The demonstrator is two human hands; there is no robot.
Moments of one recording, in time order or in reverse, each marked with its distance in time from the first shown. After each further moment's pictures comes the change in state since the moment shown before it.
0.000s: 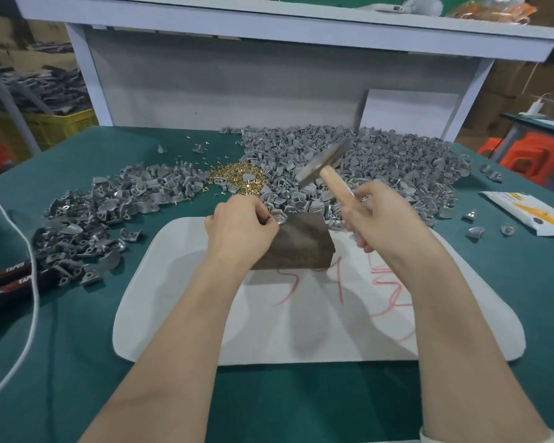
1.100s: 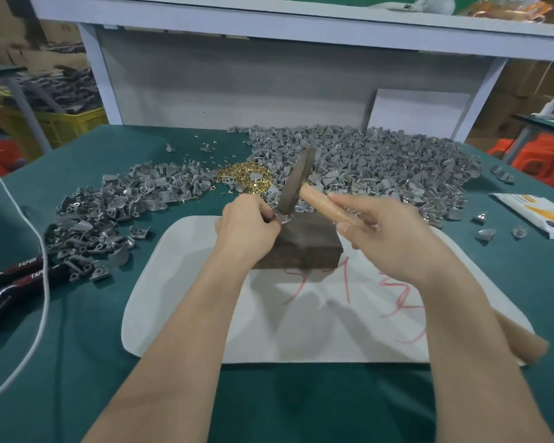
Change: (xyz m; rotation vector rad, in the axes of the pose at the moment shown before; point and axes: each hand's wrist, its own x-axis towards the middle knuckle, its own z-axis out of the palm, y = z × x) left_hand 0.001 -0.001 -0.002 -0.128 -0.031 -0.059; right_hand -0.022 -0.013 -0.009 -0.162 -0.087 -0.254
